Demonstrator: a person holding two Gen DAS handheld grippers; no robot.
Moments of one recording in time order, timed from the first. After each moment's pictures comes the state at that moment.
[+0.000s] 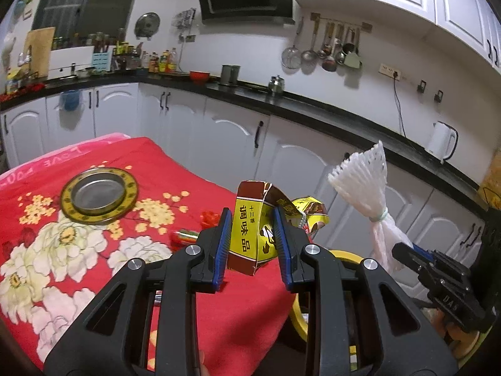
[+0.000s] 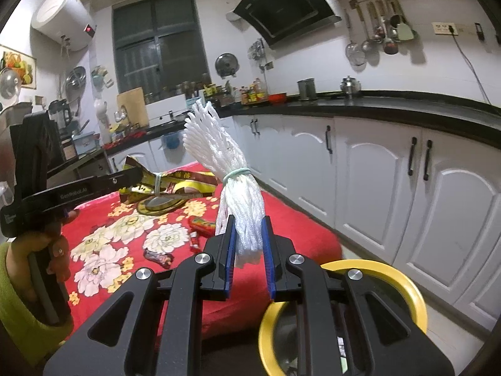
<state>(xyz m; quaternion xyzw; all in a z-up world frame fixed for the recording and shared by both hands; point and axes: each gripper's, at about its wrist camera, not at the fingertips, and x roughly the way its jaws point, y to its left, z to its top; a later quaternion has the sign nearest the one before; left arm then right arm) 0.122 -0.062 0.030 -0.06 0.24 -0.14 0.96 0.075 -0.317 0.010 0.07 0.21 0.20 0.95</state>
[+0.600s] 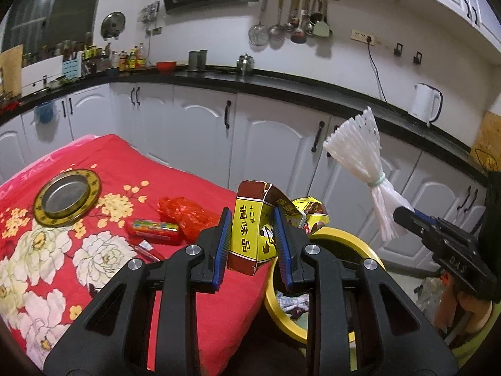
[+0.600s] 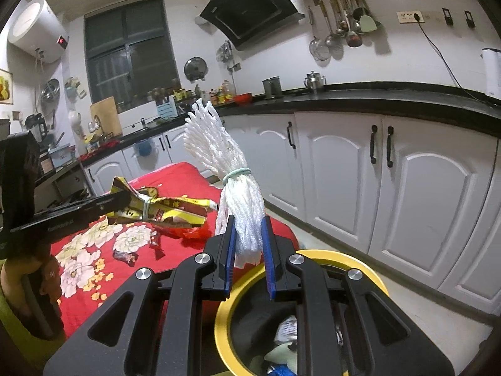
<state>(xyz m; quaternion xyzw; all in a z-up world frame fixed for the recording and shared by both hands) 0.122 -0.129 0.007 0.00 0.27 -0.18 0.95 0.073 -0.377 -0.006 0.09 0.22 0.14 0.96</state>
